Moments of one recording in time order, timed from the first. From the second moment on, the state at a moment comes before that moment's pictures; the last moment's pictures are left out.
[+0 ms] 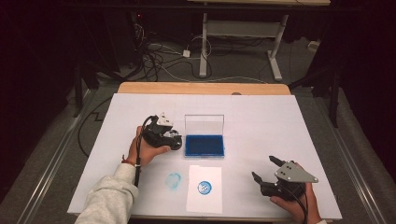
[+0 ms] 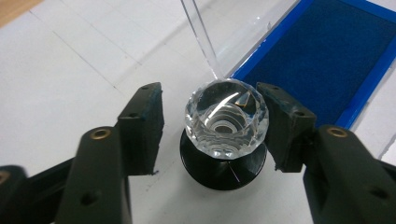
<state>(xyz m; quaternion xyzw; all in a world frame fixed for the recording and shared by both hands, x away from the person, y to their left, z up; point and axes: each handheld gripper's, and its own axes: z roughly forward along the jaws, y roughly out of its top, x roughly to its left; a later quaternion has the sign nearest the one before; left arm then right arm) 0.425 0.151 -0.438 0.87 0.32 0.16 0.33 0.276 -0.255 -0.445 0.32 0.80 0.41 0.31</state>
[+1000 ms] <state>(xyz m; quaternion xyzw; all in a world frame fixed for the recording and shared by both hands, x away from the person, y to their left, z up) 0.393 0.157 -0.410 0.82 0.29 0.25 0.43 0.275 -0.253 -0.445 0.31 0.80 0.41 0.31</state>
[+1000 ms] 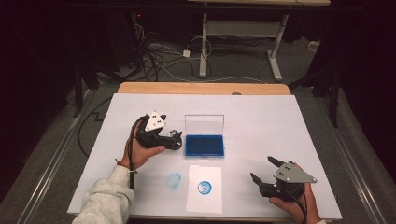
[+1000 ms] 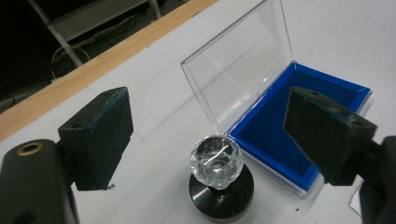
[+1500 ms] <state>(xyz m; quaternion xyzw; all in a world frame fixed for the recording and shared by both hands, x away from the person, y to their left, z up) 0.376 0.150 -0.399 0.82 0.26 0.27 0.44 0.274 -0.254 -0.443 0.31 0.80 0.41 0.31</state>
